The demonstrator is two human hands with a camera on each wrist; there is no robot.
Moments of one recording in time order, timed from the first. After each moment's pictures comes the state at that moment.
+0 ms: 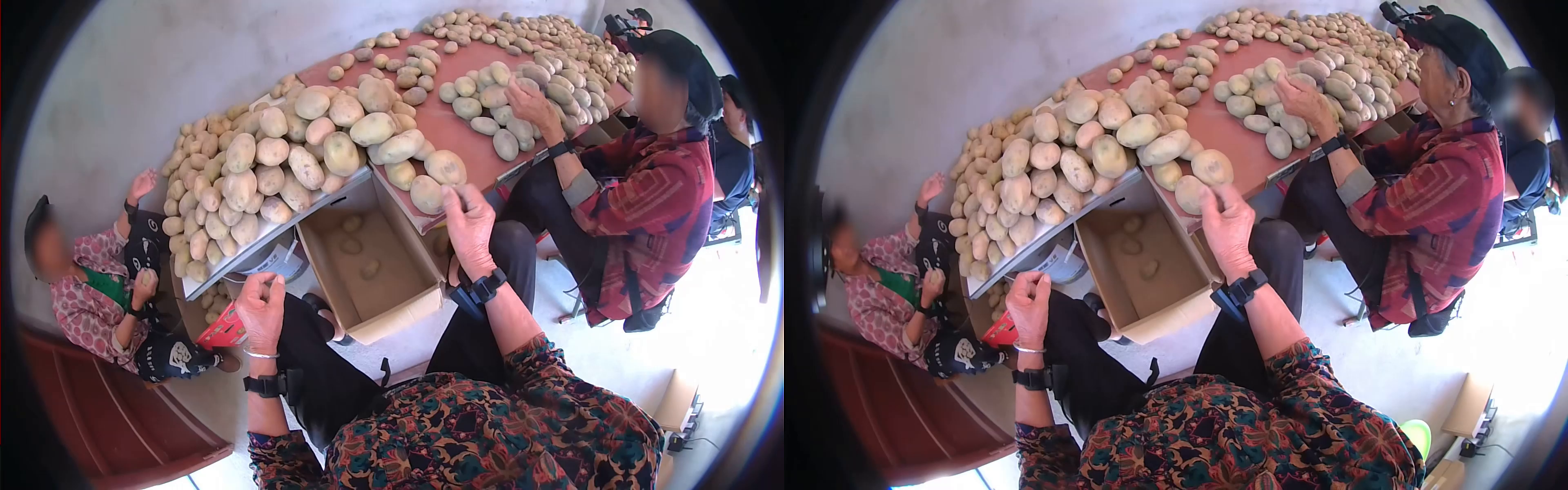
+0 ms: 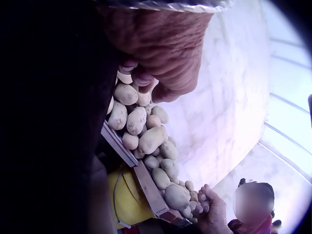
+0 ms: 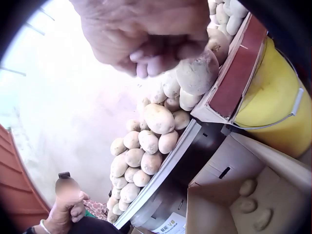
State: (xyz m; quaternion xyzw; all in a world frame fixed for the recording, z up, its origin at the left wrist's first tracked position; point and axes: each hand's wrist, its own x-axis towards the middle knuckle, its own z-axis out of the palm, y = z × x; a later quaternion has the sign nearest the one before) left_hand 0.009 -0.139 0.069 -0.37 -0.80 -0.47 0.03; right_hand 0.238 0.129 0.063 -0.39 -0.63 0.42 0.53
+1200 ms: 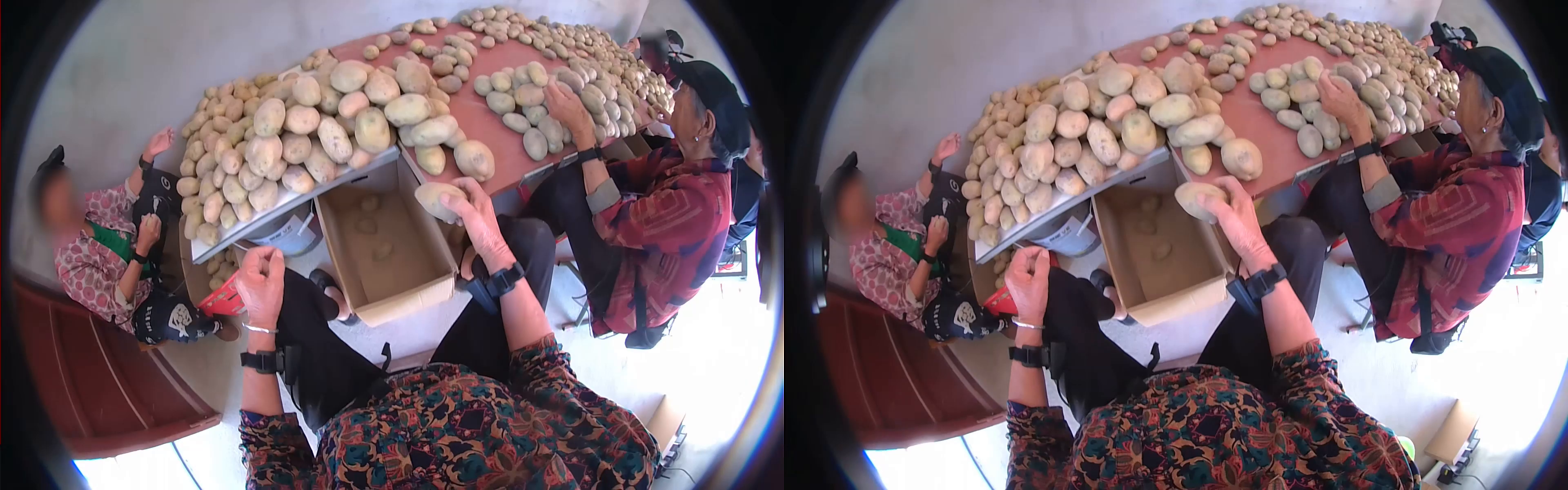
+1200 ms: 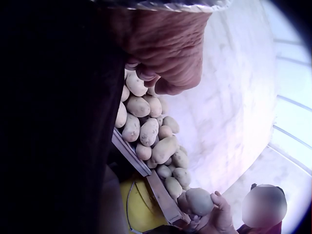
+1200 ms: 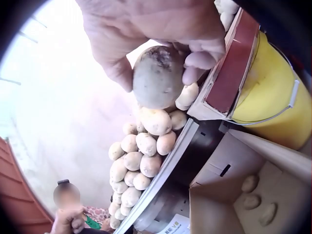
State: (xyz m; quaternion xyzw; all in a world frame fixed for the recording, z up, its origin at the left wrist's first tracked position) left_hand 0.000 -0.159 0.064 -0.32 -0.81 -0.48 0.06; right_hand 0.240 0.123 0.080 -0.33 -0.65 0.62 0.28
